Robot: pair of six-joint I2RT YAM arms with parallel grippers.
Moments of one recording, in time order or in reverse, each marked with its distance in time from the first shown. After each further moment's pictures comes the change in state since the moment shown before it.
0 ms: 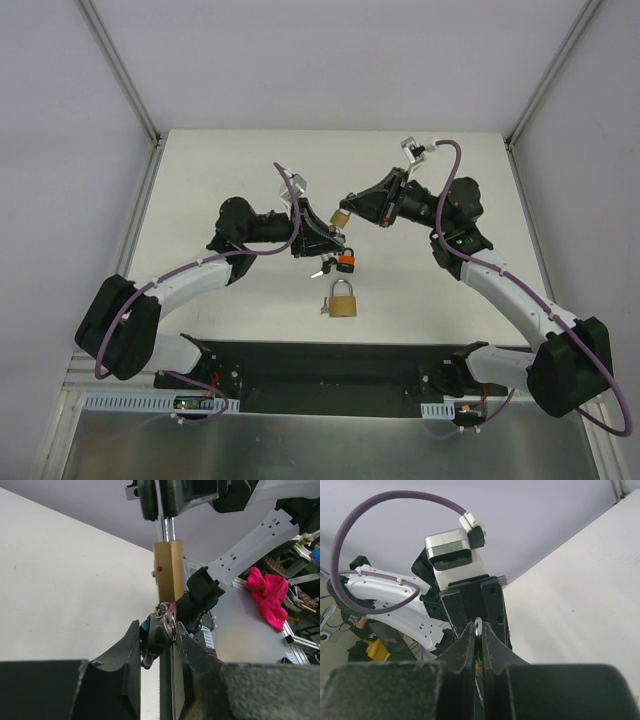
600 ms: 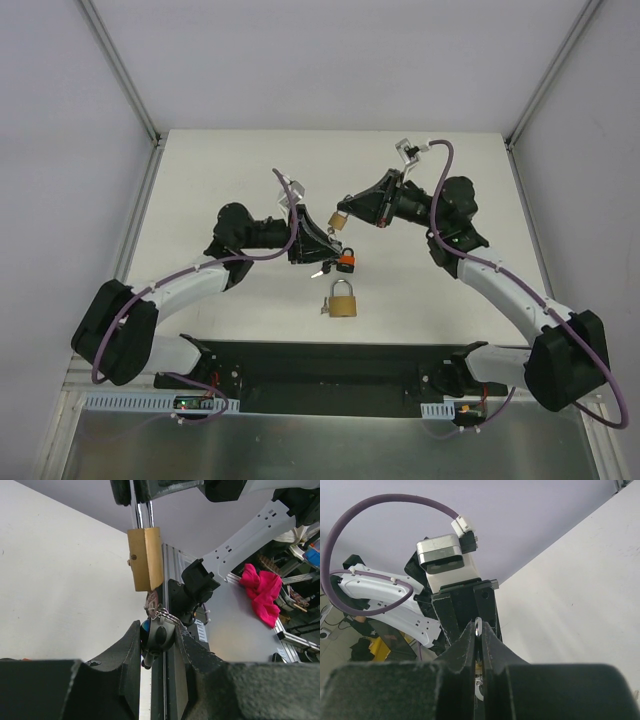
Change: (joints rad) left arm -0.006 -0.023 -0.045 -0.001 0.022 -0.026; right arm -0.004 0.029 -0.005 -0.001 0.001 -0.007
